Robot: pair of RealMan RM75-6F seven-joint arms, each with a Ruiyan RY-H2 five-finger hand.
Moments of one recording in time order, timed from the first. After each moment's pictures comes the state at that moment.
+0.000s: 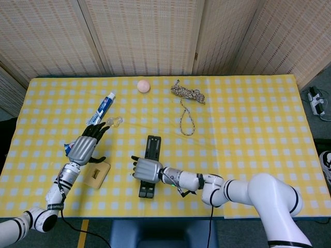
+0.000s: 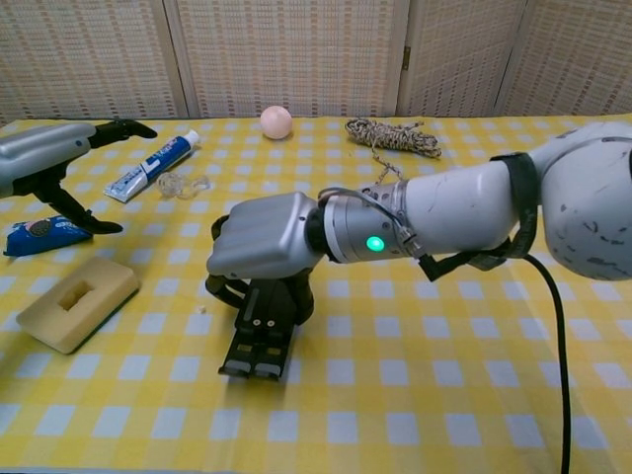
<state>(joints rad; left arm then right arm) -0.62 -1.46 -0.14 -1.32 1.33 1.05 0.01 1.27 -1.72 0.02 -1.18 -1.61 0.59 -0.22</state>
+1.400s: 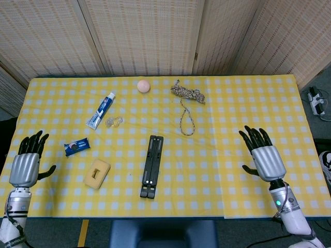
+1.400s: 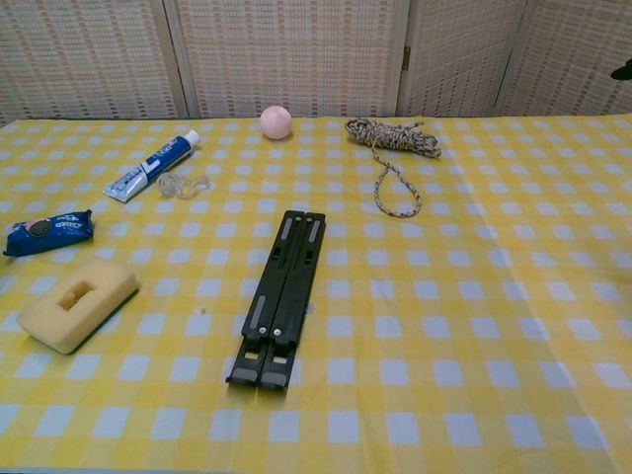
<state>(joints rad) -0.29 -1.25 -0.08 -1.54 1.29 1.43 0.14 0.42 -1.19 -0.06 -1.71 -1.33 1.44 -0.24</state>
